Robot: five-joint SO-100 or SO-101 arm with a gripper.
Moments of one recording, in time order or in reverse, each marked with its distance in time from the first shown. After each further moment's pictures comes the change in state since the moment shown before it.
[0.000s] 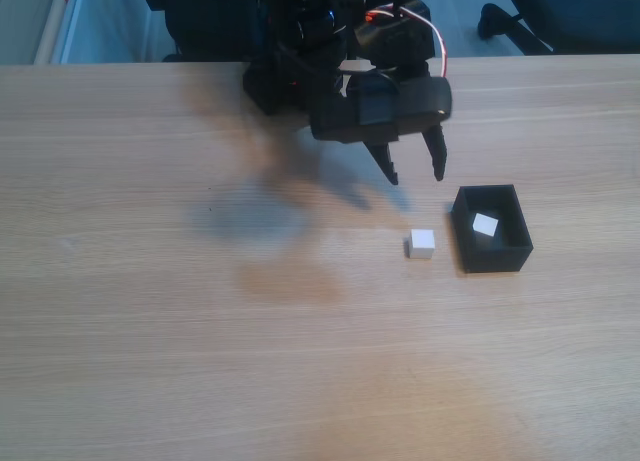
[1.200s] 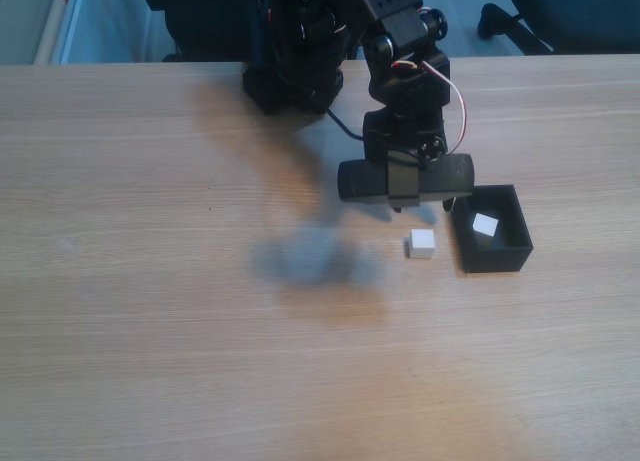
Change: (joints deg) arm -1.2 -25.1 -7.1 -6.4 -1.1
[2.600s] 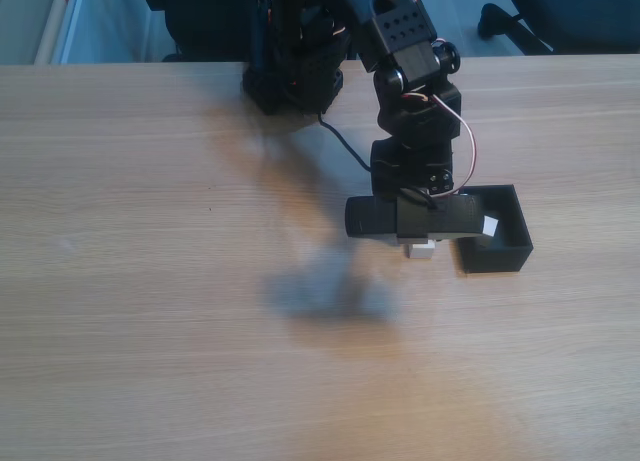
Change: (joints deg) arm 2.4 -13.4 -11.1 -1.7 -1.3
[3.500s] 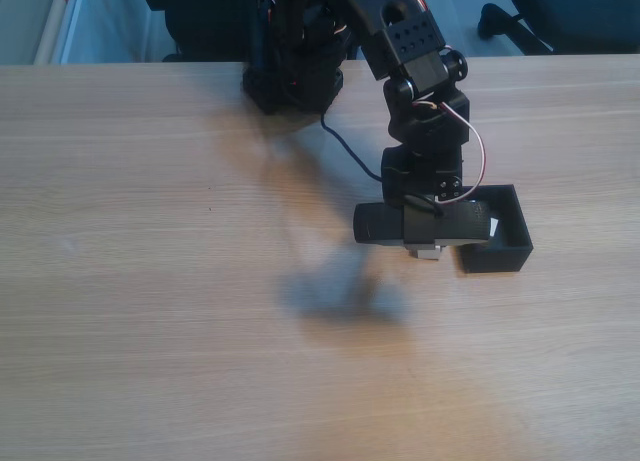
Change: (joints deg) arm -2.2 -4.0 -0.4 -4.6 3.9
